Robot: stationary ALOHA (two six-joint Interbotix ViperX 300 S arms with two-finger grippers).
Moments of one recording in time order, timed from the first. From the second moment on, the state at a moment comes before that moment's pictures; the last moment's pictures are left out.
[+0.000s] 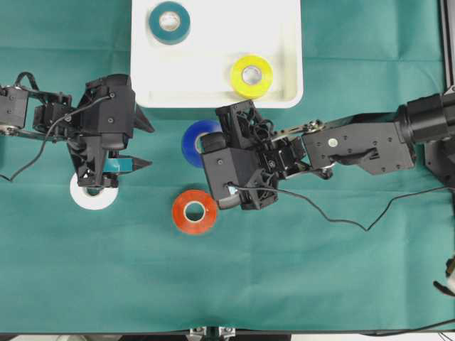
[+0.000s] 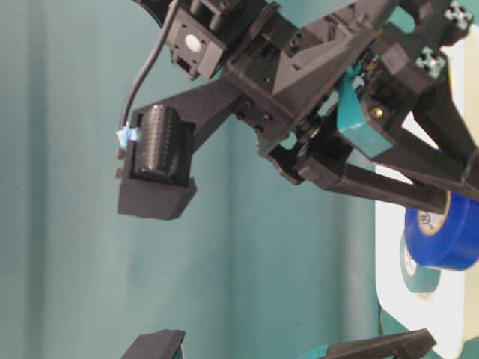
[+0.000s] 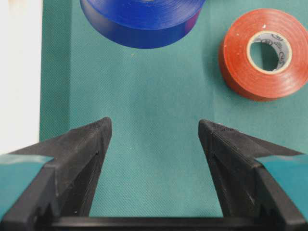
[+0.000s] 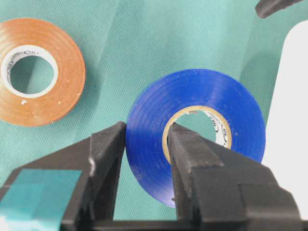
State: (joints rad) left arm -0.06 -0.22 0.87 -0.03 0.13 -0.03; right arm 0.15 0.12 0.45 -0.42 0.28 0.32
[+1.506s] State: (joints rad) left arm -0.06 -0.22 0.87 -0.03 0.13 -0.03; right arm -0.38 0.02 0.67 -0.48 0.00 0.33
